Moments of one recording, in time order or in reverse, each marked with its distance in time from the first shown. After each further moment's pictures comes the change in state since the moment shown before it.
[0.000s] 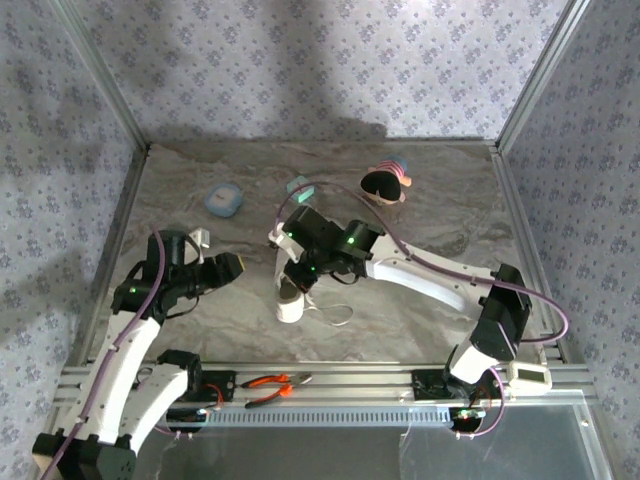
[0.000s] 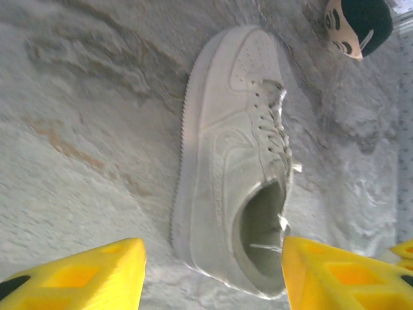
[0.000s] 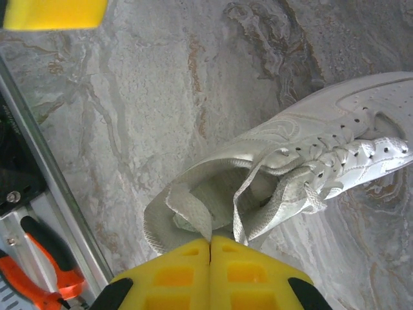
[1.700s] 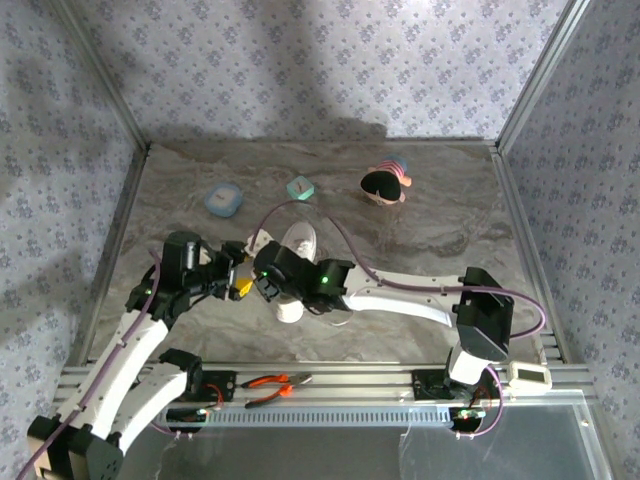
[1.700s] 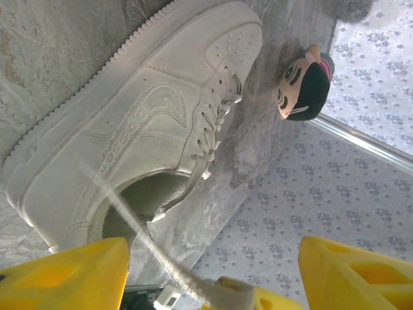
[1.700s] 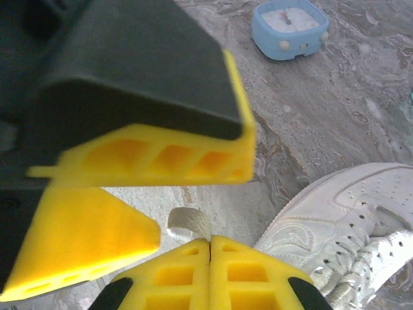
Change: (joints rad) left arm -0.130 0.015 -0.102 0.270 0.036 -0.941; right arm 0.182 0.064 -0.137 0.489 0.381 0.169
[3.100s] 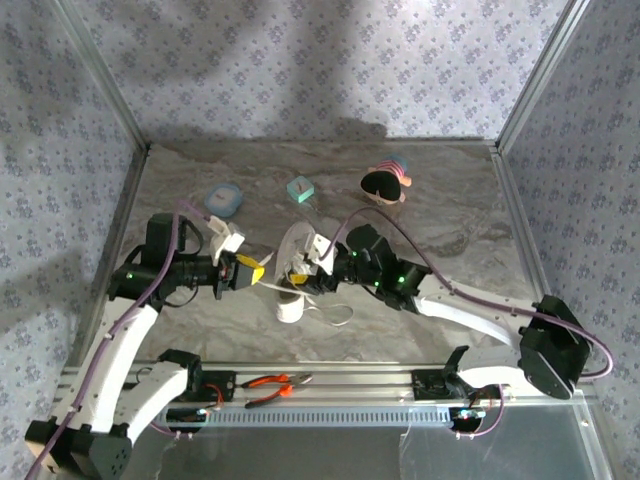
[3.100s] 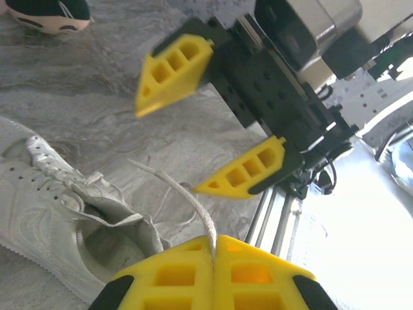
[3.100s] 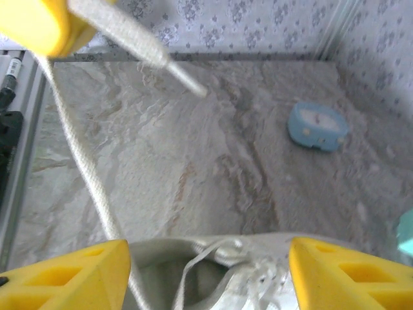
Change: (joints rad) left arm 0.082 0.074 0.258 -0.298 0.518 1.788; right arm -0.307 -0.403 -0.529 0.446 -0.595 -0.576
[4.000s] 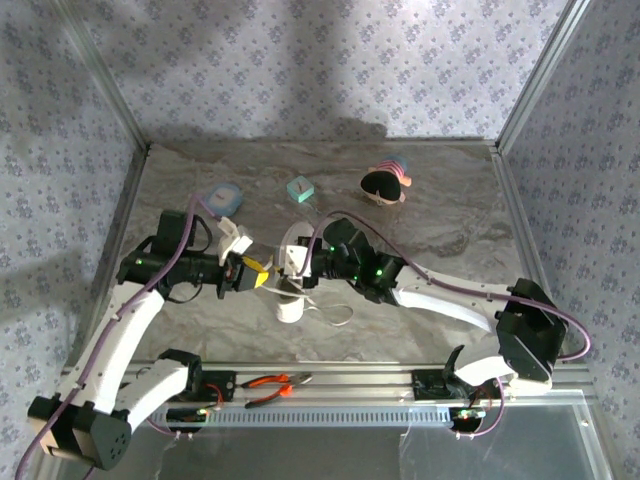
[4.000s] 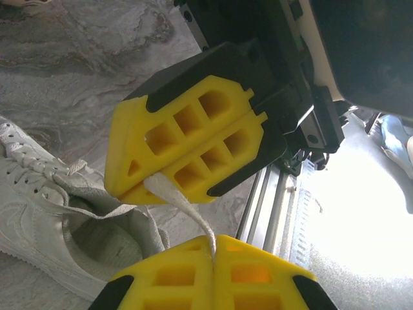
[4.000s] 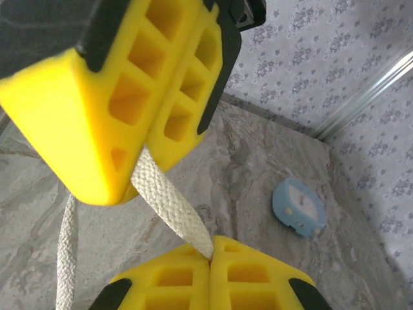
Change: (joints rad) left arm -0.020 0.090 0.024 -0.074 0.015 0.122; right arm 0.060 0.135 0.137 0.034 -0.025 -0.327
